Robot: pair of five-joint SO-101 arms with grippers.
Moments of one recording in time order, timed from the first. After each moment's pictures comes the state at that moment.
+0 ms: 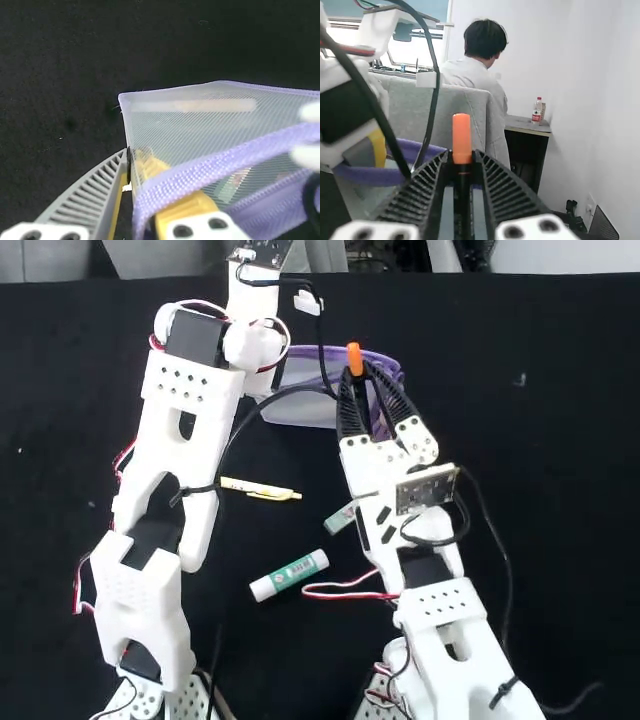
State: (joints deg) left arm 14.0 21.6 -55.2 100.3 -0.2; right arm -13.3 -52.2 81.9 -33.4 8.0
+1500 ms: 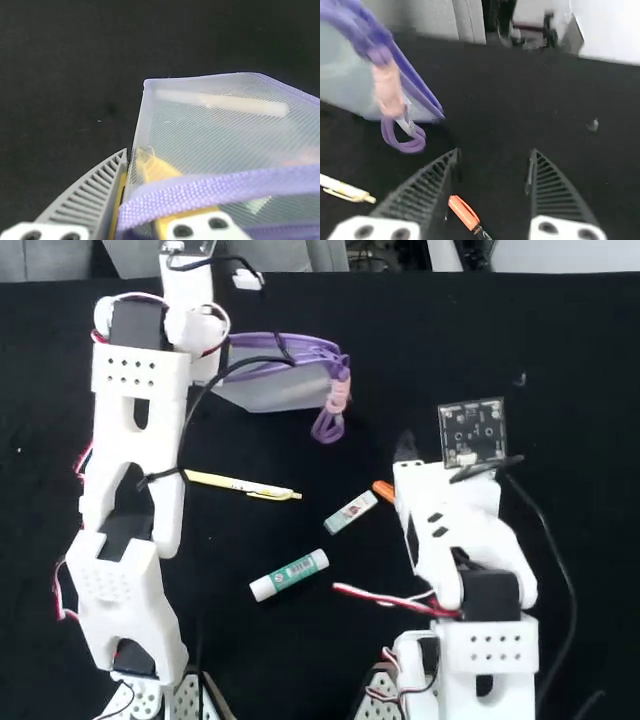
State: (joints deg) left arm 2.1 21.7 -54.1 100.7 -0.1; right arm -0.4 -69.8 56.7 51.1 7.2
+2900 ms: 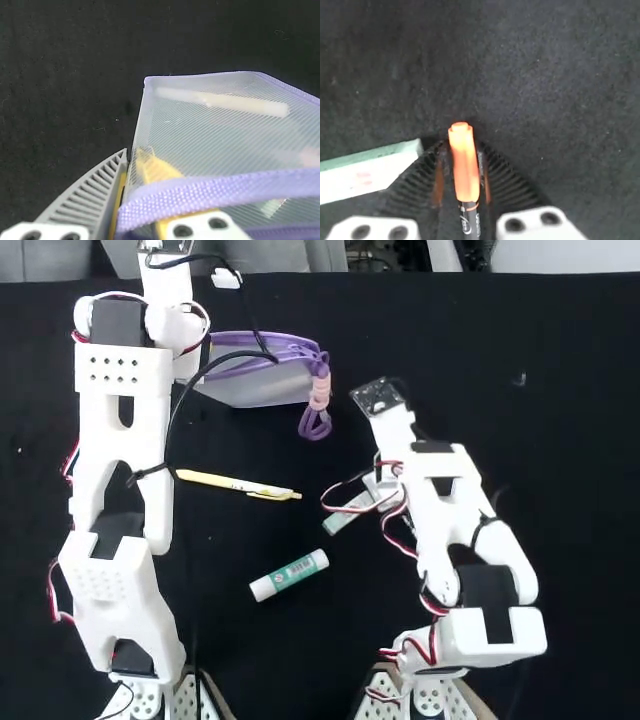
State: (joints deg) left arm -1.0 21.7 -54.0 100.6 -2.4; right arm -1.1 1.4 39.2 42.8 25.4
